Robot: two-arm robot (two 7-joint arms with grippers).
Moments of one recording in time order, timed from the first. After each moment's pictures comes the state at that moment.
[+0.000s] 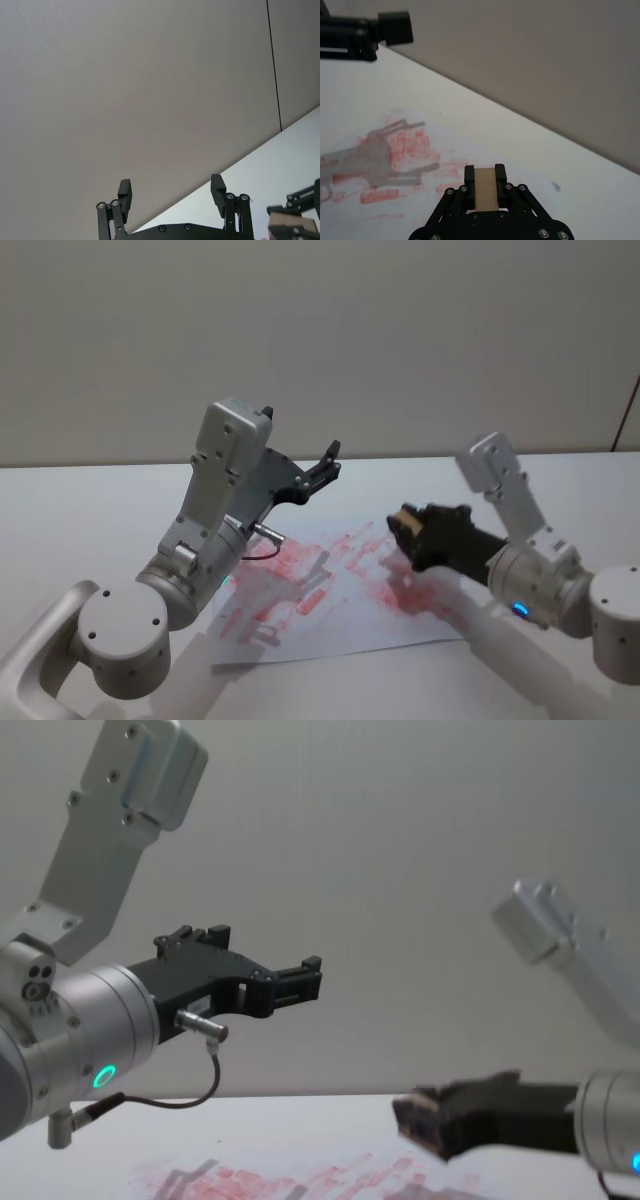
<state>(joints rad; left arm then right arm) -0.24 0.38 0.45 -1.63 -0.20 0.01 -0.01 0.26 0.18 -0.33 -1.41 0.03 0.24 0.46</state>
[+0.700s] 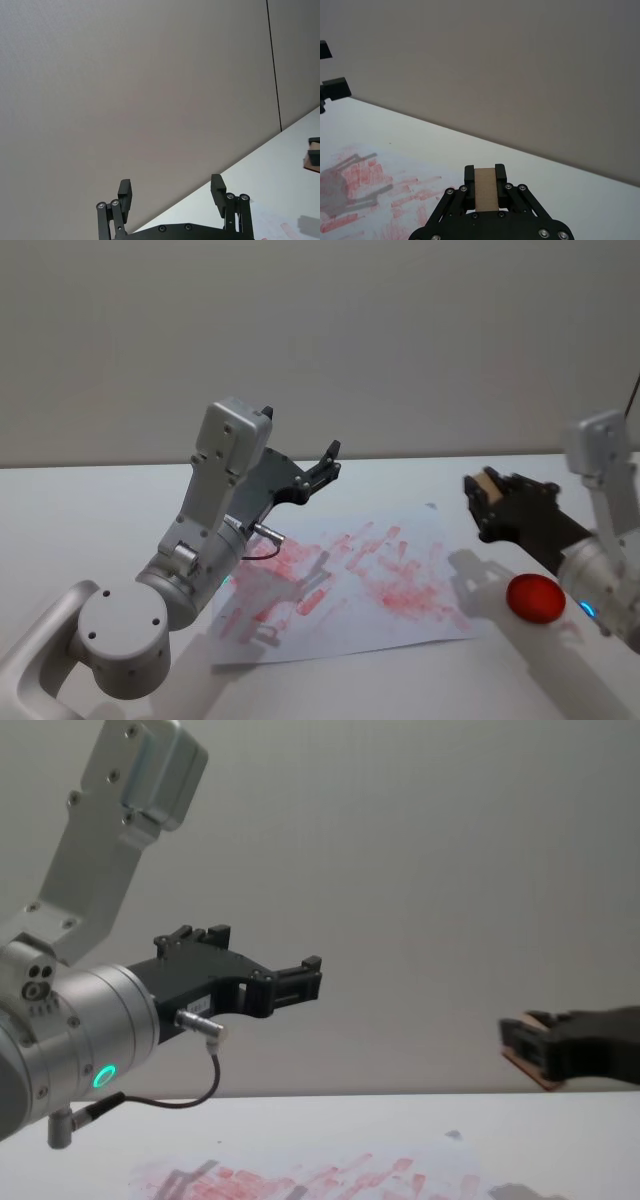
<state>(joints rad) -0.24 0.38 0.45 -1.63 -0.20 0.01 -0.01 0.11 0.28 -0.27 -1.67 0.17 0.24 0.20</state>
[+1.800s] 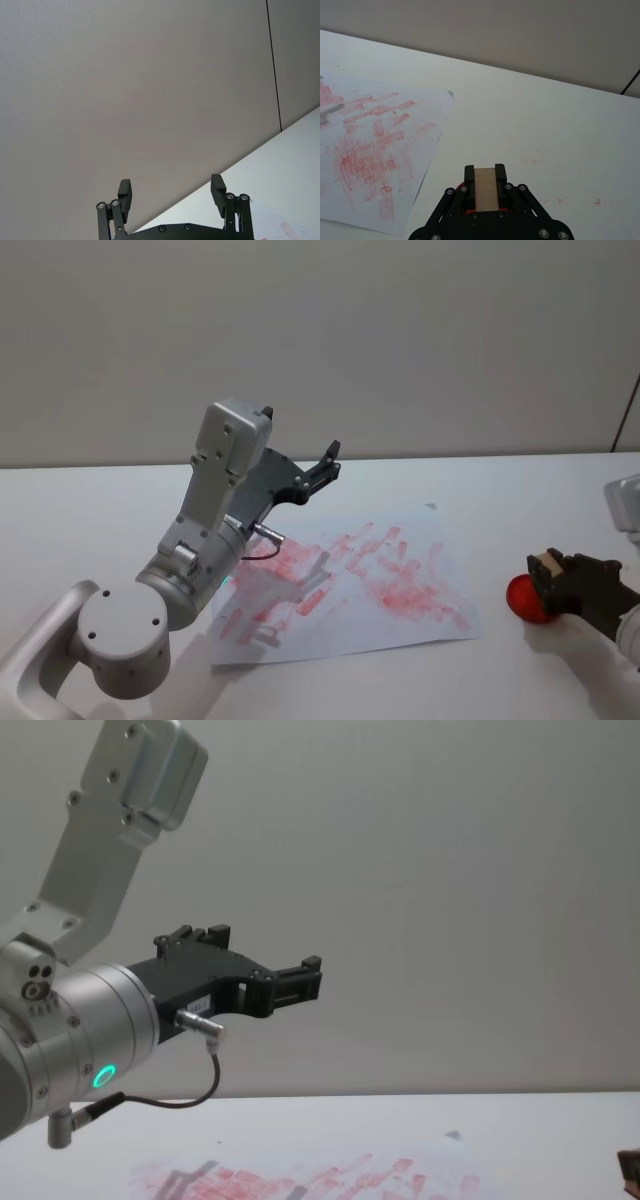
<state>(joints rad) -0.24 0.38 0.45 -1.63 -0.20 0.01 -0.01 -0.03 0.39 -0.21 -1.75 0.25 0.44 0.12</state>
